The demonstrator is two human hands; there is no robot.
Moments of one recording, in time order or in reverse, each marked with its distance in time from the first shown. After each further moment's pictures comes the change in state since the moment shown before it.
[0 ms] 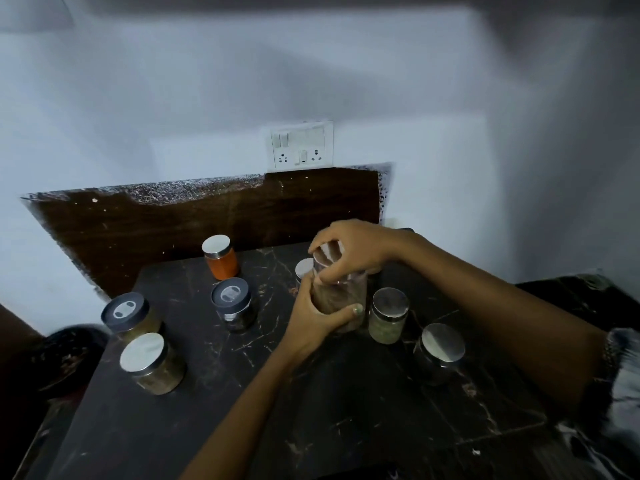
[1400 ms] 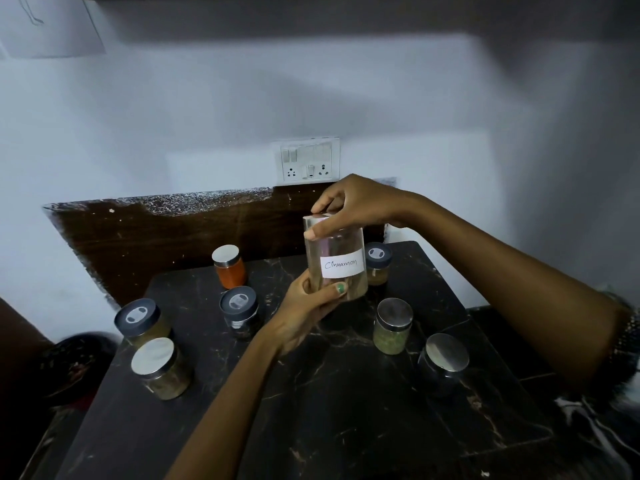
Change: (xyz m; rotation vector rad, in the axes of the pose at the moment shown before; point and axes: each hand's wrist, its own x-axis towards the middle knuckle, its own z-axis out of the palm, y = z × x) left_hand 0.005 0.045 -0.027 -0.366 -0.199 -0.184; right_hand -0.002 -0.032 -0.053 0.269 0.222 0.079
